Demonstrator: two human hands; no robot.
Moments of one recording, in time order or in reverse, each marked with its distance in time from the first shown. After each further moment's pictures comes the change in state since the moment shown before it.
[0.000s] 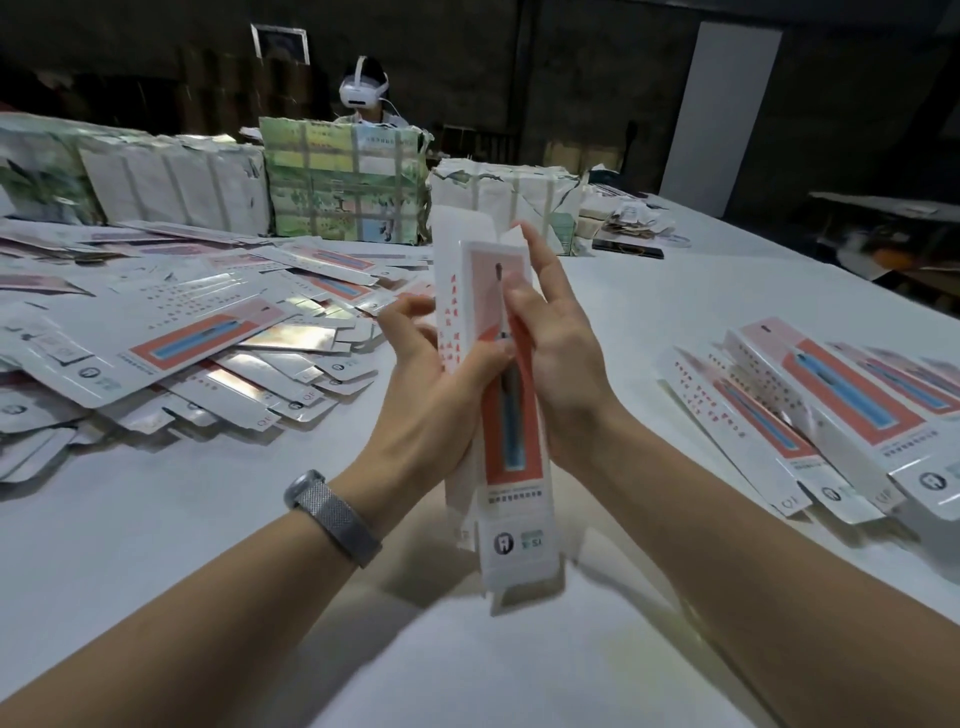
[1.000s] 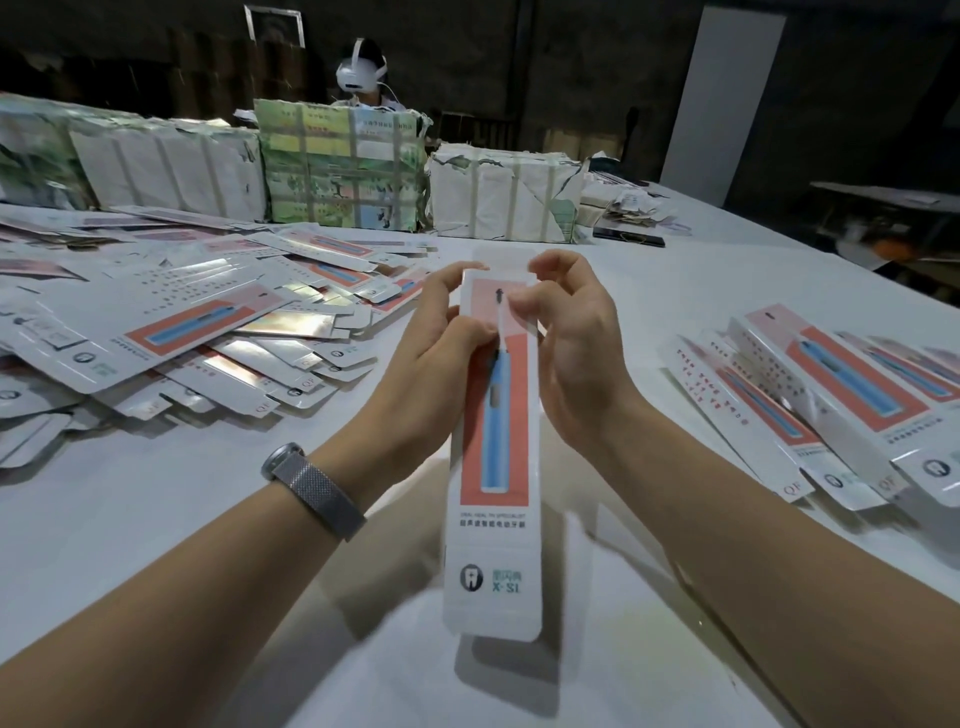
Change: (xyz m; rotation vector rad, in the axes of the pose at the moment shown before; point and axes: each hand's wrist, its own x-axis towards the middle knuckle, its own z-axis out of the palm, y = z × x) left_hand 0.005 0.009 -0.005 -0.017 -0.177 0.008; right_hand 0.005 0.004 -0.011 0.040 0.154 -0.003
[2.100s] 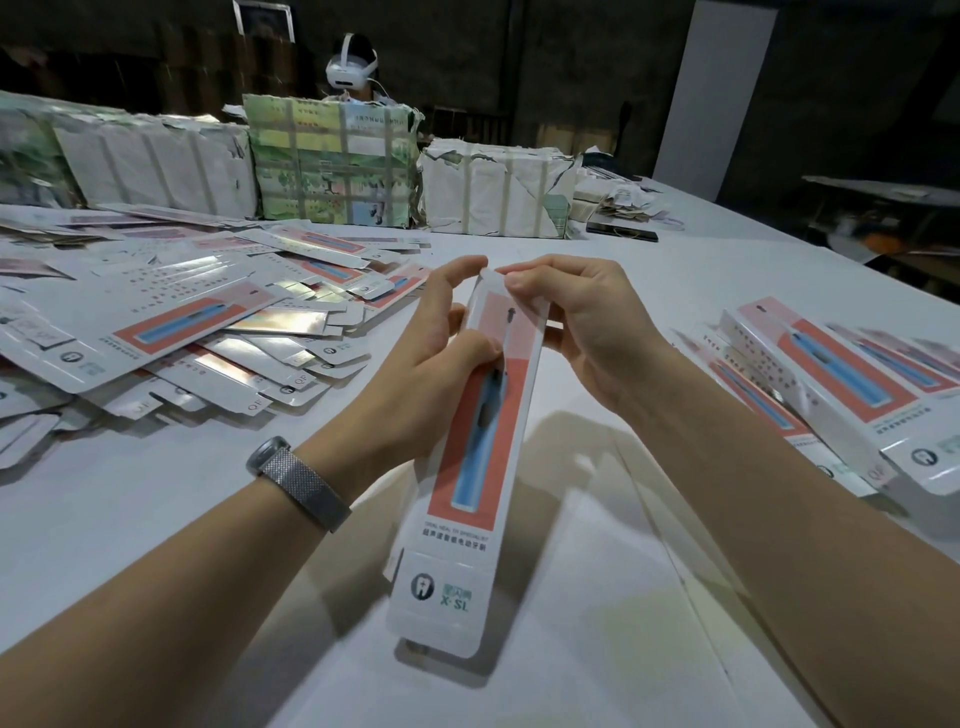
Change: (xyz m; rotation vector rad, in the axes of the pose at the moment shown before) left_hand -0.003 0.005 -0.007 0.213 -0.094 -0.009; right_hand 0.017 -0.018 -0.020 -0.274 -0.127 0.079
